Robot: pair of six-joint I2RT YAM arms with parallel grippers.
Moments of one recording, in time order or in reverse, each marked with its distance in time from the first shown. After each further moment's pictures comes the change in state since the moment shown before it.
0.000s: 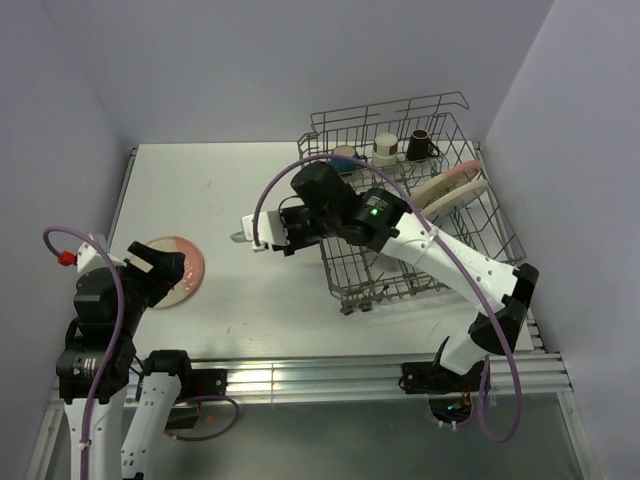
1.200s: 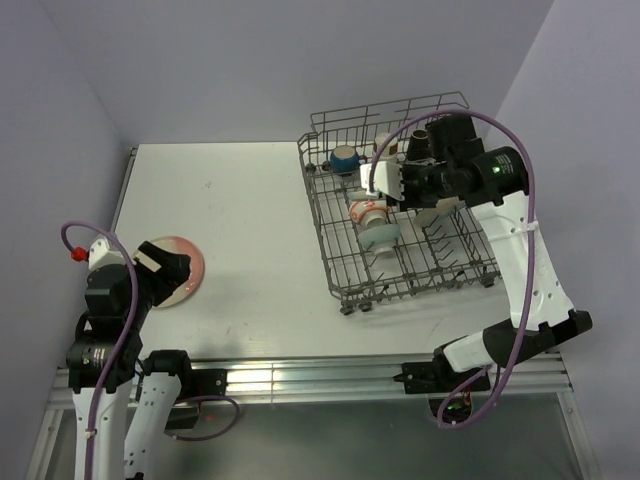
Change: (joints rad) left arm 0.000 0.000 -0.092 0.053 0.012 0.047; right arm -0.597 -0.161 0.171 -0.542 -0.122 -0.325
